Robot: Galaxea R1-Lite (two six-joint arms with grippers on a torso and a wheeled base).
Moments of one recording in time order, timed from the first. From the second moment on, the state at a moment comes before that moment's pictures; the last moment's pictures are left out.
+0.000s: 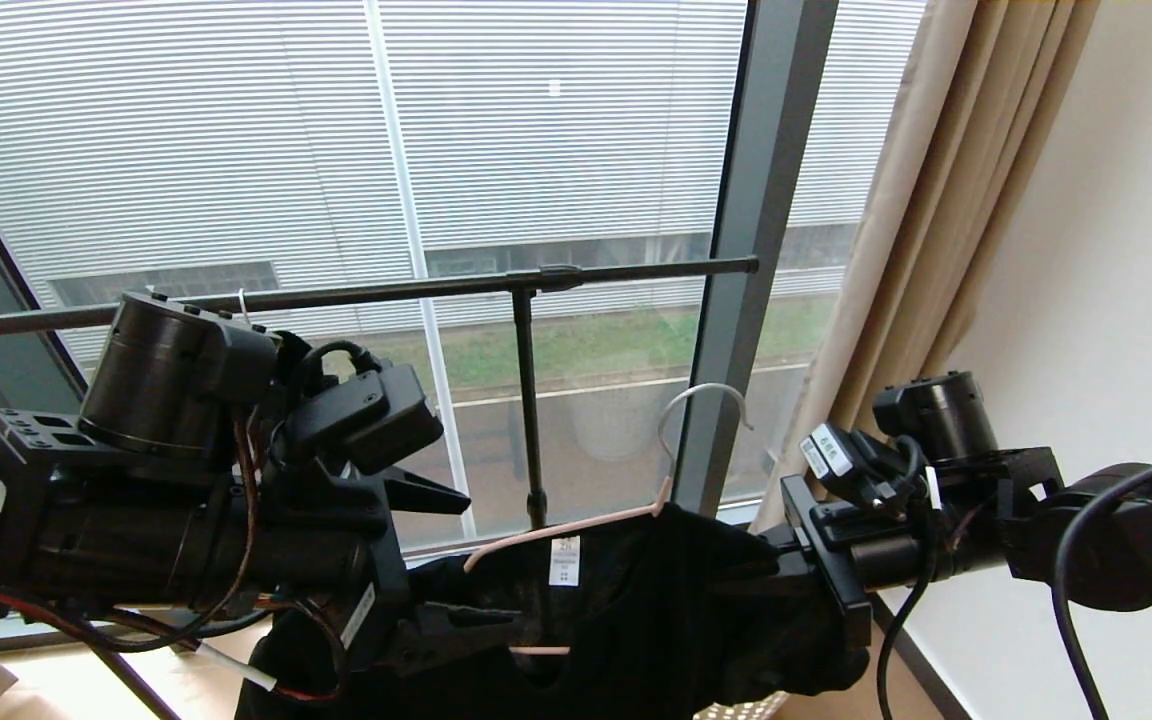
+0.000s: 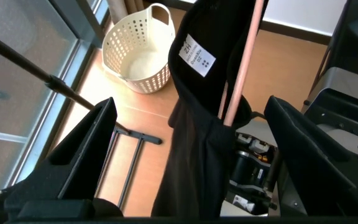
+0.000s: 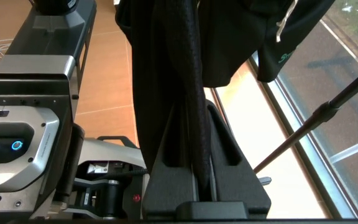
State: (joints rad) left arm -0.53 1.50 -0.86 0.04 -0.46 0.37; right arm 0.37 1.85 -0.79 -0.30 1.06 -0.62
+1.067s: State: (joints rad) left arm -0.53 1.49 -0.83 0.04 -0.47 0.38; right arm 0.37 1.84 -0.79 -0.31 1.05 -0.61
